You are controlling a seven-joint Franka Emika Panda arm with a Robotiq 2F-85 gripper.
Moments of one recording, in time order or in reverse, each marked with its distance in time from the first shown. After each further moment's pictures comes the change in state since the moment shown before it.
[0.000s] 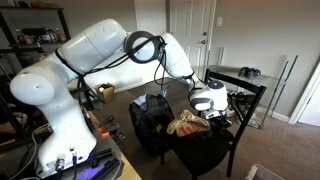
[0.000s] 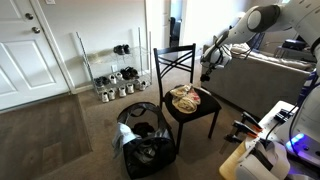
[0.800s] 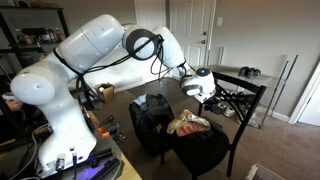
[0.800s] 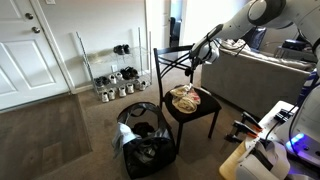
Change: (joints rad) arm 0.010 -0.057 0.223 -0.015 0.000 0.127 -0.327
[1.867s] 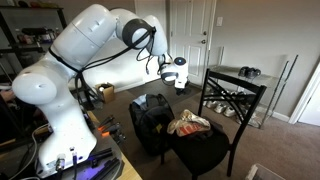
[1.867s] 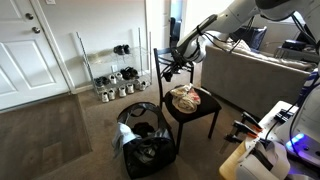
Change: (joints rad) arm 0.041 -0.131 0.284 -0.232 0.026 0.039 -0.557
